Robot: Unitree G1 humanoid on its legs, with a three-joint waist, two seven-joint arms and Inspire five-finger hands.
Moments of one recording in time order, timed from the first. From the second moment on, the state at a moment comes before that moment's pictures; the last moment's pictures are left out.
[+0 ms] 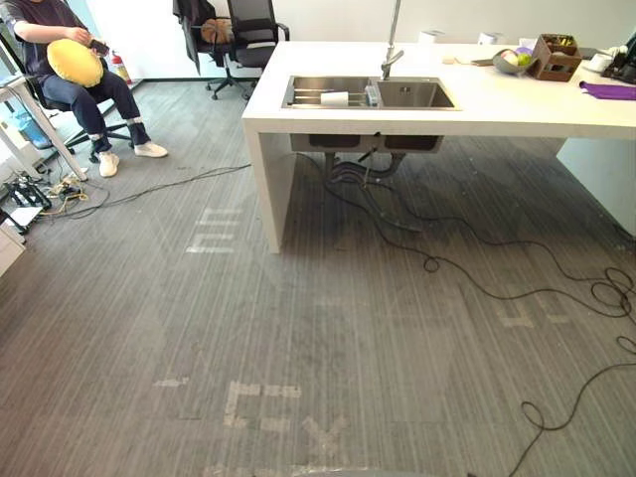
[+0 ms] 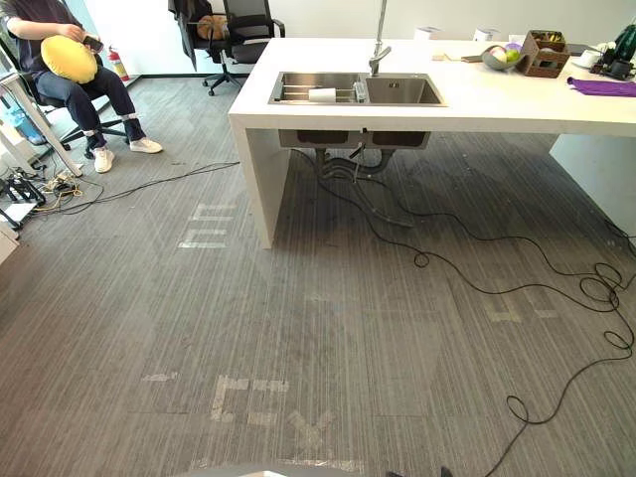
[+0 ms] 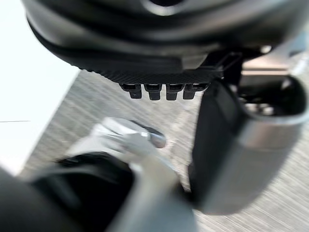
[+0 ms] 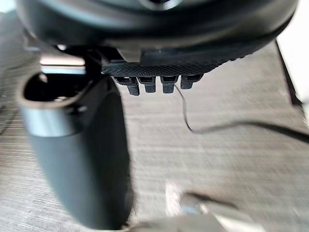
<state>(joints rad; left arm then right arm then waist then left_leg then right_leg) 0.17 0.17 0.11 1.07 -0.45 0.32 -0.06 0.19 -0.08 -0.19 1.10 -0.30 -0.05 -0.34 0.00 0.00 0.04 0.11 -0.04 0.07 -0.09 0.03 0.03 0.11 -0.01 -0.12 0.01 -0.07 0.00</state>
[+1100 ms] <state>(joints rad) 0.18 0.10 0.17 1.05 -0.69 0.14 0.07 0.17 -0.09 -0.15 1.12 0.11 -0.17 -0.05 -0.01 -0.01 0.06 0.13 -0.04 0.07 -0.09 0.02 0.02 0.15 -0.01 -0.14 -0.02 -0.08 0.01</state>
